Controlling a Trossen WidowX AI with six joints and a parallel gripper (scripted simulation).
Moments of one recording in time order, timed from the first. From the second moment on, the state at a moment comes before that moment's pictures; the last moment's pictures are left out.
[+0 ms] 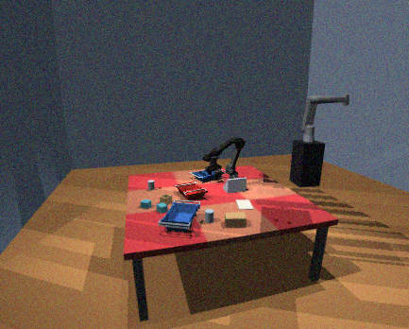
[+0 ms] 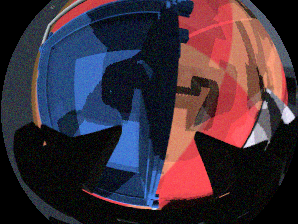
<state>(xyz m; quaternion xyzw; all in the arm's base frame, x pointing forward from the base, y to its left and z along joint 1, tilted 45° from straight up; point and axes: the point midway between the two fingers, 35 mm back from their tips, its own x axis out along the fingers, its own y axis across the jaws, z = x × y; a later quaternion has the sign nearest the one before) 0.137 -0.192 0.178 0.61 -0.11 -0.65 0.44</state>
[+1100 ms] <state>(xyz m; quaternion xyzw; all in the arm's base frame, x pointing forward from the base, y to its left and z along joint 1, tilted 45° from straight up) 0.138 -0.195 0.176 0.61 -0.11 -0.65 0.44</state>
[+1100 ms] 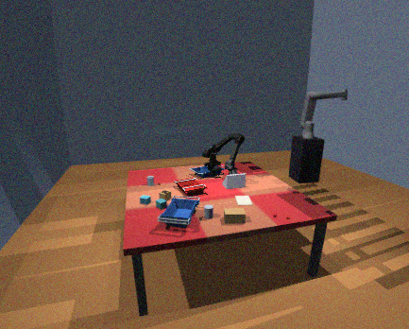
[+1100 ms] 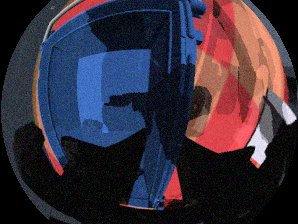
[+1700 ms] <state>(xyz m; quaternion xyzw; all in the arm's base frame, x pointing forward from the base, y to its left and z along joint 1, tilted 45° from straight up) 0.138 -0.192 0.180 0.61 -0.11 -0.65 0.44</state>
